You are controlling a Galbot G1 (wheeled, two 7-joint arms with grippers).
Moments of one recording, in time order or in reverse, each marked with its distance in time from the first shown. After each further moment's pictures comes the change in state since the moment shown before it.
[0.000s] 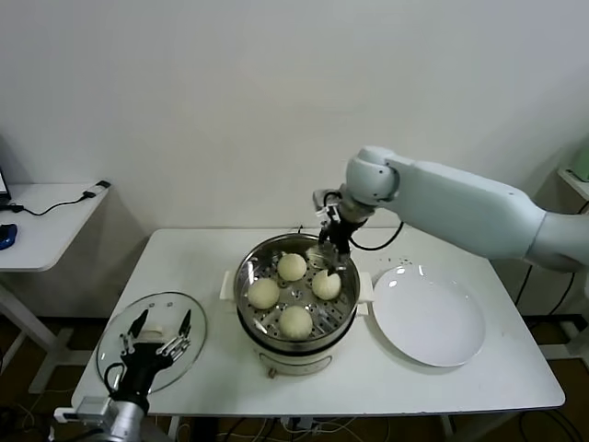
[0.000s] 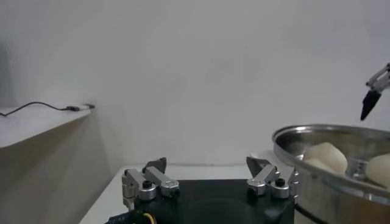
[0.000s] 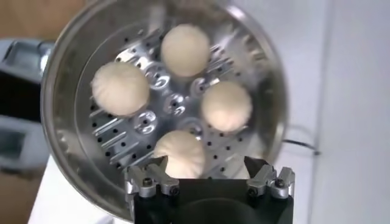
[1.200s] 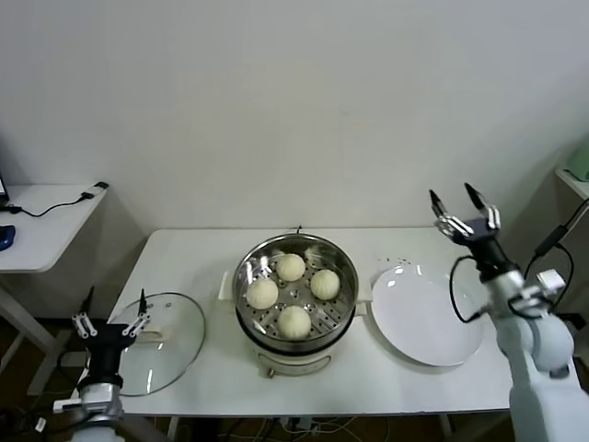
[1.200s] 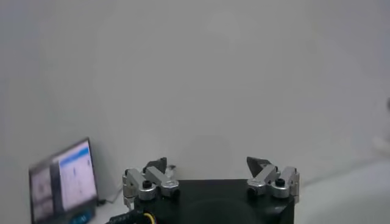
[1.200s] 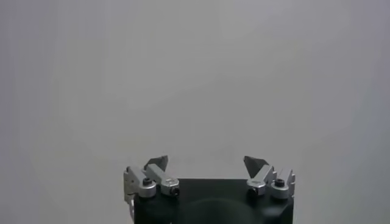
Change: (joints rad) left arm -0.123 0.079 -0.056 0.192 0.440 -0.283 -0.261; right arm -1.607 0.243 1.822 0.464 0.295 0.608 0.769
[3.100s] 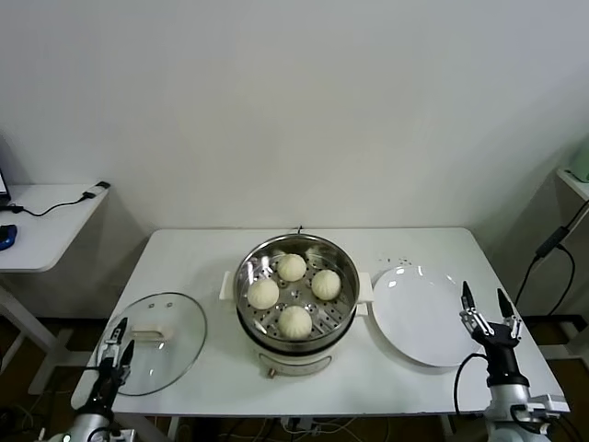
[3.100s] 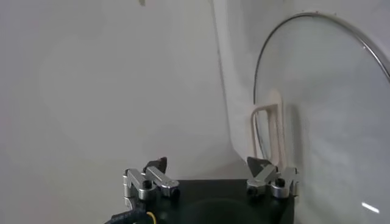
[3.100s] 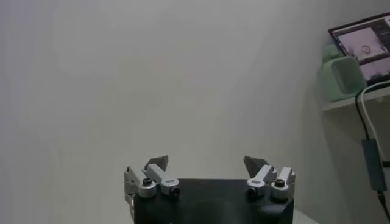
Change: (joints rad) left arm 0.068 0.275 0.085 0.280 1.006 0.090 -0.236; right arm -0.323 0.178 0.046 -0.031 0.021 0.206 0.069
